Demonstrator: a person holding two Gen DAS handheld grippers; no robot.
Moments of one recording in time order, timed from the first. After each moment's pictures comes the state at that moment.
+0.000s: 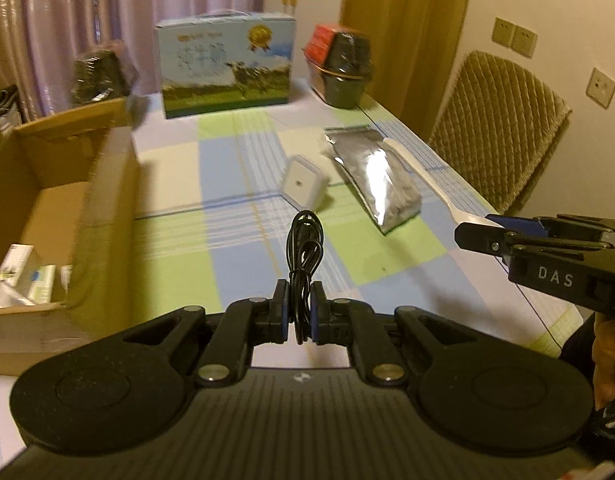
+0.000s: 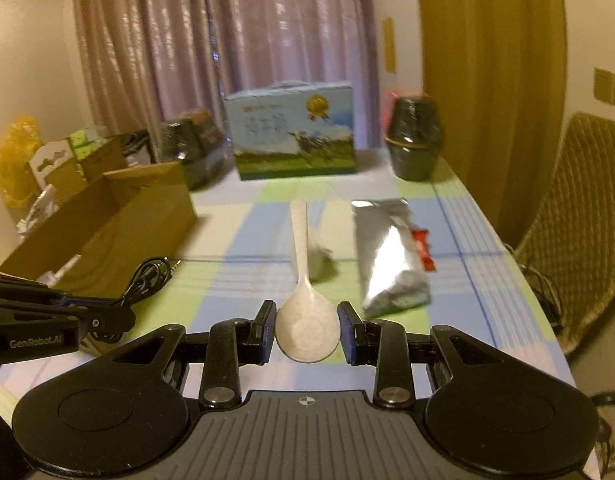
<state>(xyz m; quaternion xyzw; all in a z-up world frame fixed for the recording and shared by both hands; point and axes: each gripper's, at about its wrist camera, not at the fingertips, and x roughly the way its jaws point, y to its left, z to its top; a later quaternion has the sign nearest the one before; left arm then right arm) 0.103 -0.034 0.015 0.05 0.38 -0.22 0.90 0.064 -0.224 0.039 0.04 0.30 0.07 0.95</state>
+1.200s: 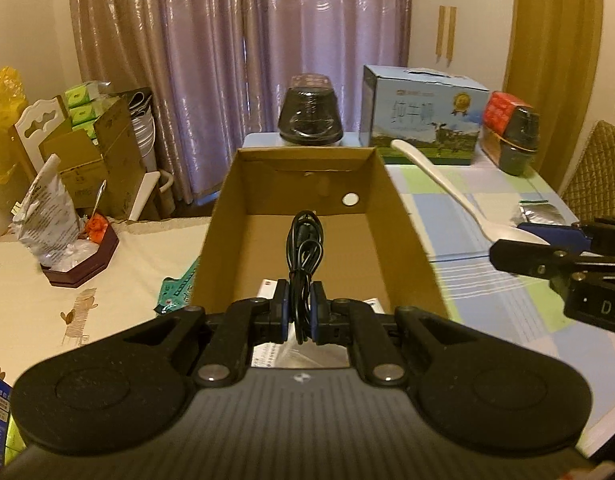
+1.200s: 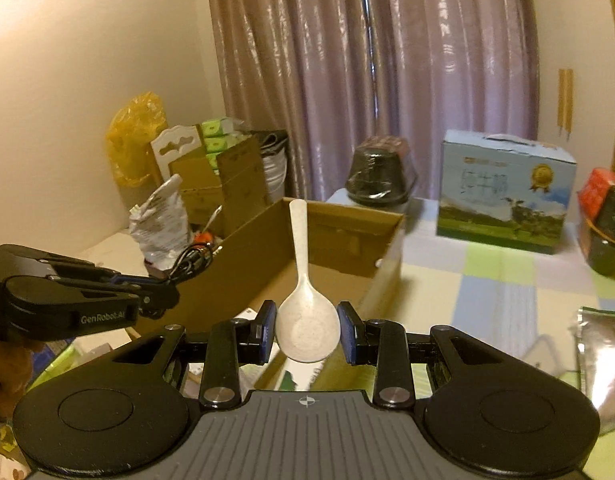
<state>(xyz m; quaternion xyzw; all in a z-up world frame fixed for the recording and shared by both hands) 0.158 0.186 0.070 0.04 0.34 -0.05 0.94 0.151 0.001 0.071 0.00 0.28 0.25 0.93</state>
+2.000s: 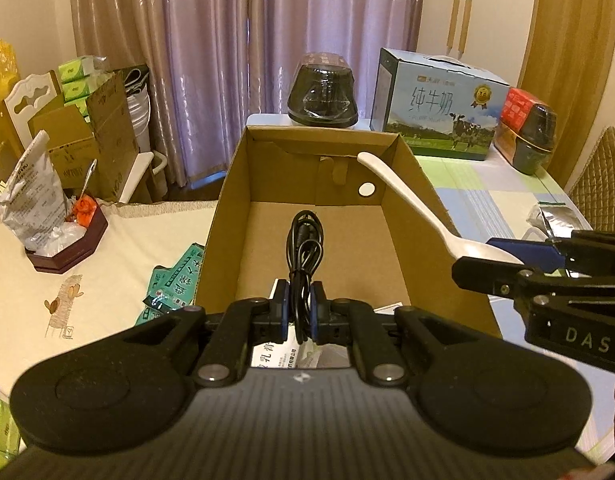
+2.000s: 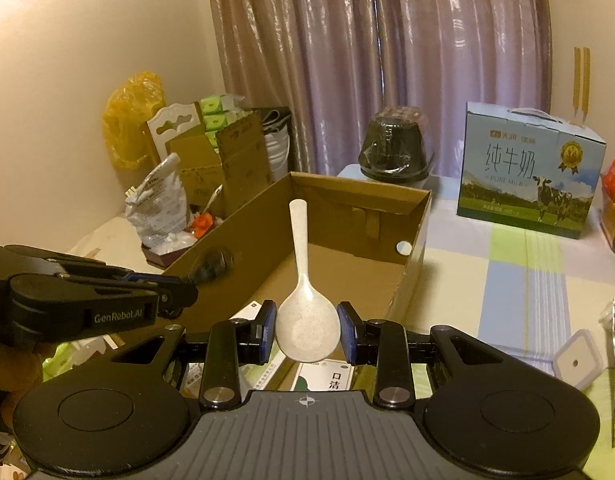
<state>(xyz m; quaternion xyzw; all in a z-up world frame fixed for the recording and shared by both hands) 0.199 0.210 0.037 0.01 0.36 -0.06 0.93 0.185 0.033 0.042 0.00 0.31 0.24 0.92</state>
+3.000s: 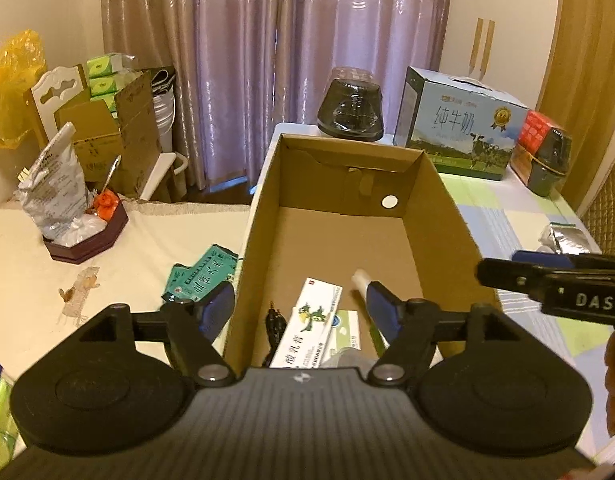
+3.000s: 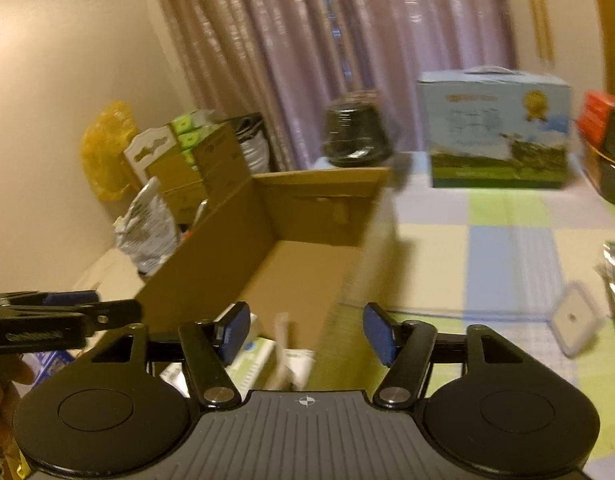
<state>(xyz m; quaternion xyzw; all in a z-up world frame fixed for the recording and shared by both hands) 0.180 0.230 0.049 -0.02 0.35 -0.03 0.94 0.194 -0.018 0.036 0.09 0.33 0.21 0.92</state>
